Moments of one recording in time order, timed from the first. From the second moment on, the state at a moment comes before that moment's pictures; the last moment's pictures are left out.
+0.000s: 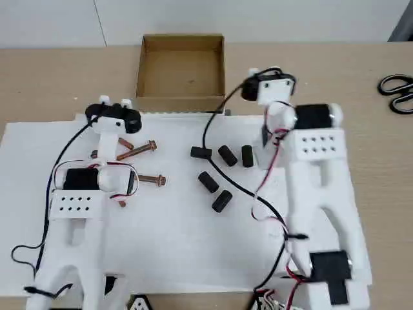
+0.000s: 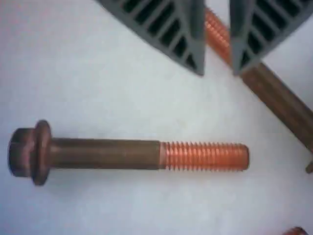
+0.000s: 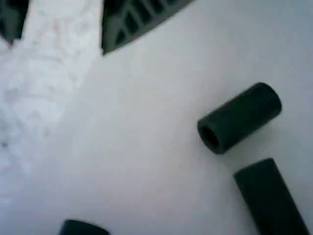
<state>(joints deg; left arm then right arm) -4.2 -32.0 46.9 66.2 -4.4 -9.9 -4.8 -1.2 94.3 7.6</state>
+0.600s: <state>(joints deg) -9.4 -32.0 53.7 57.7 -4.1 -13.7 23.1 -19.3 90.2 4.6</state>
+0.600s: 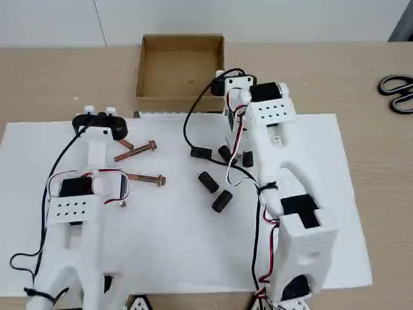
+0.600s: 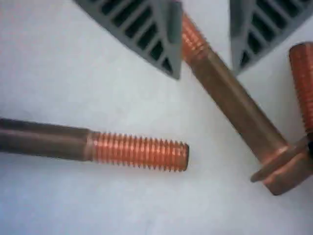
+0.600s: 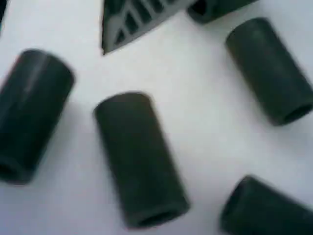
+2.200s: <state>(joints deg) -9.4 -30.2 40.9 69.3 -5.0 -11.5 17.1 -25.9 97.5 8.8</state>
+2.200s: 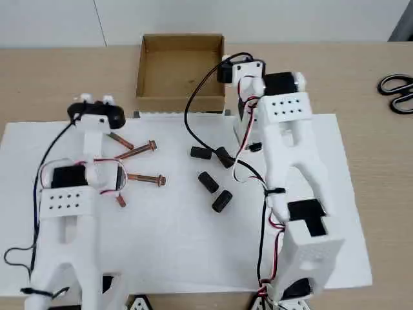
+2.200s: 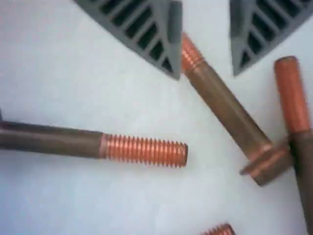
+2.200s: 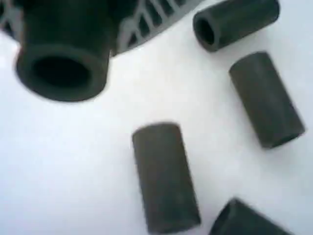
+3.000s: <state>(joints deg) -8.6 32.7 -38.5 98.8 33.3 10.1 12.0 -13.9 98.2 9.2</state>
